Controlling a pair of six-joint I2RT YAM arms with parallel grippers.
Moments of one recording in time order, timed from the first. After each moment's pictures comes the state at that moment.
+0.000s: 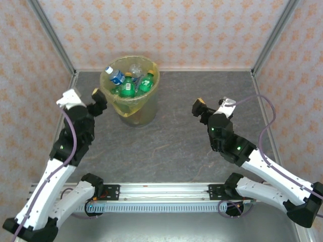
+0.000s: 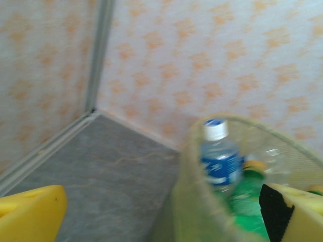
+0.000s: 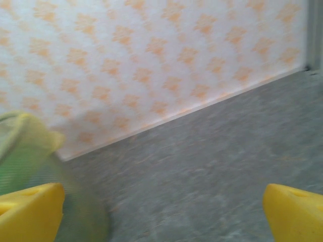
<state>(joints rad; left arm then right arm) -0.32 0.69 0.87 -0.39 -0.67 -0.47 0.80 0.83 0.79 -0.23 0.83 0.59</state>
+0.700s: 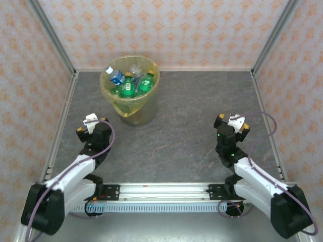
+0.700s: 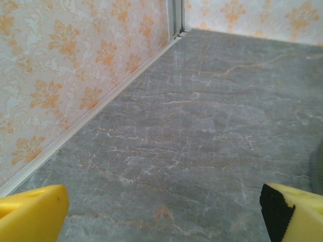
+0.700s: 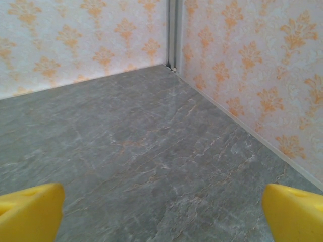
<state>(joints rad) -0.21 0.99 0.30 0.17 -0.81 -0.30 0.37 0.89 0.26 0.28 0.83 0.27</state>
